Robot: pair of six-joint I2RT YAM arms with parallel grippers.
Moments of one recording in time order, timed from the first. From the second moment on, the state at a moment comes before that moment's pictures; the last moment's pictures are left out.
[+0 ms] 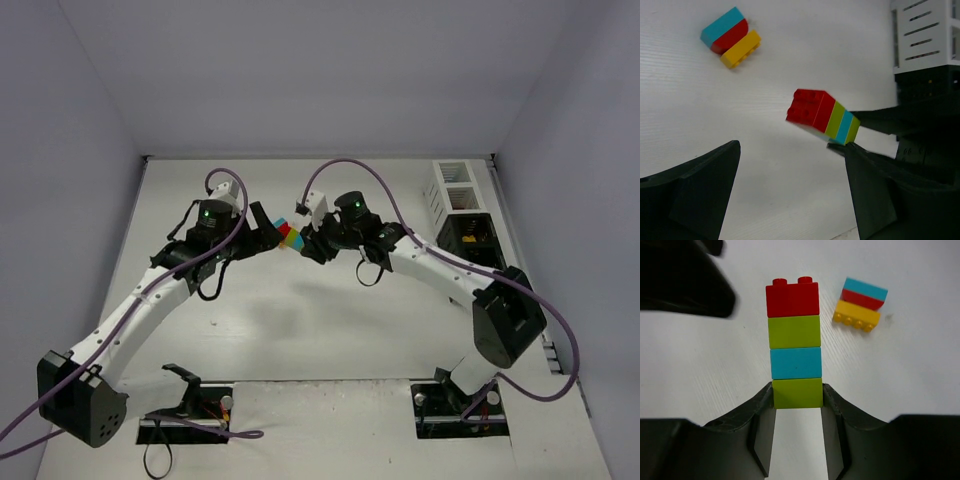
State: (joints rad) left arm -0.44 1.14 1.00 -0.46 0.04 -0.65; right arm 0.70 1.62 1.15 -0.14 -0.37 -0.20
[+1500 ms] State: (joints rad) left arm -0.43 1.21 0.98 -0.09 0.08 -0.87; right arm 0.75 1.57 1.13 0.08 -0.21 0.01
